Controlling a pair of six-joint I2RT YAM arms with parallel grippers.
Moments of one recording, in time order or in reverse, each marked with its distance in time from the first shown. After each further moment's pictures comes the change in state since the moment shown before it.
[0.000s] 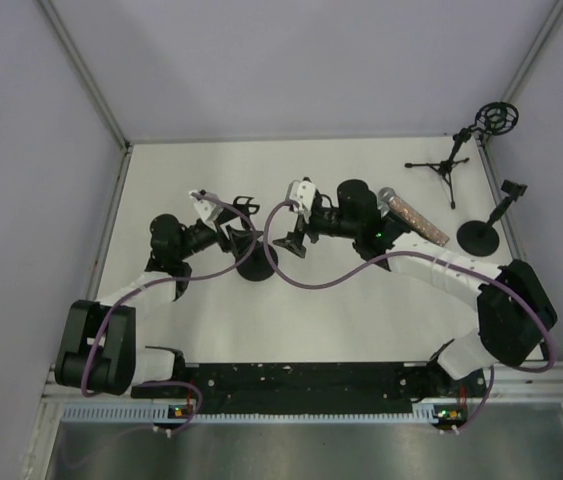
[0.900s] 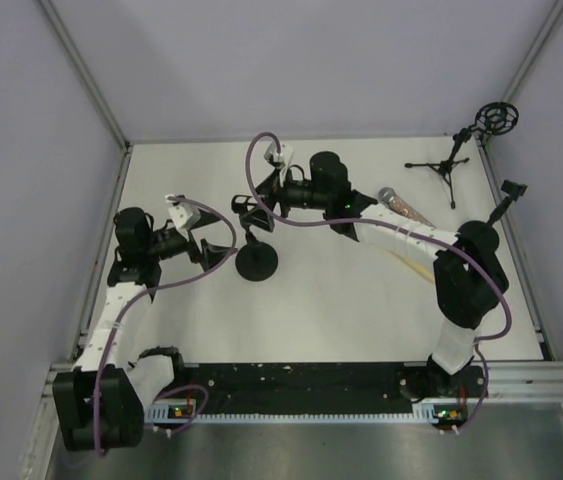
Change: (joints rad) left arm 0.194 -0.287 0.131 -0.733 0.256 0.335; right arm 0.007 0.275 0.317 0.055 -0.131 0.476
